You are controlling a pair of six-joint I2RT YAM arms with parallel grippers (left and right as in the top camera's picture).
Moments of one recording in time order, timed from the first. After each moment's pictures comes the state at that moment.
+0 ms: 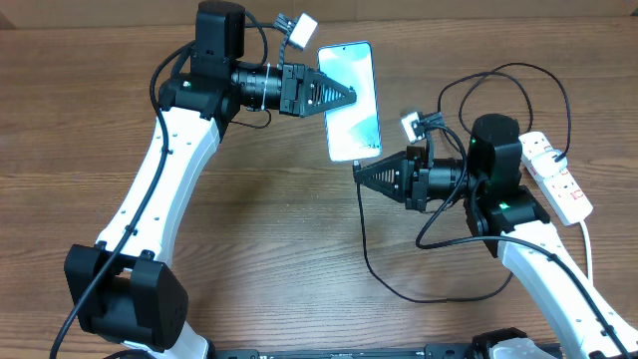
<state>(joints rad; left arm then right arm) -0.23 1.77 1.61 -0.48 1.36 -0.42 0.21 1.29 0.78 0.12 -1.24 0.44</state>
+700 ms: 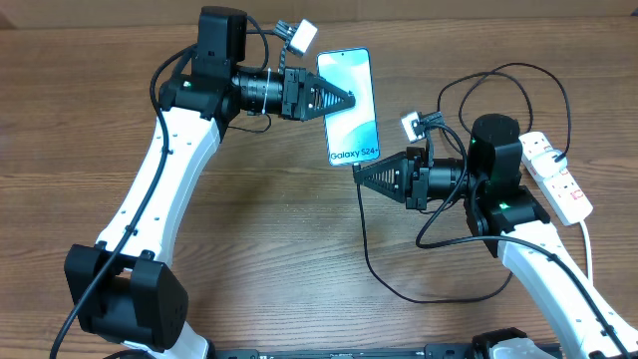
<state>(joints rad) -0.23 1.77 1.61 -0.56 1.32 -0.39 0.21 1.29 0.78 0.14 -1.25 0.47</state>
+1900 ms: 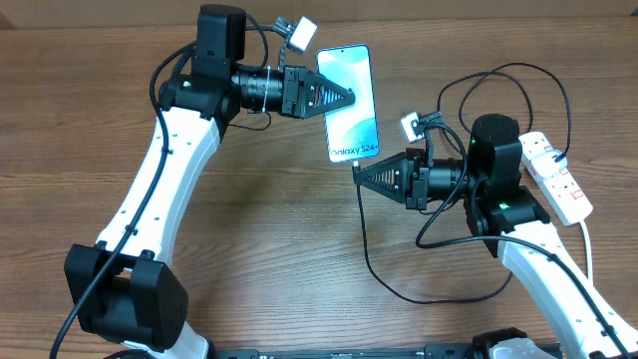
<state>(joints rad) -0.23 1.77 1.61 -0.53 1.30 -0.38 0.21 1.29 0.78 0.14 -1.25 0.49</state>
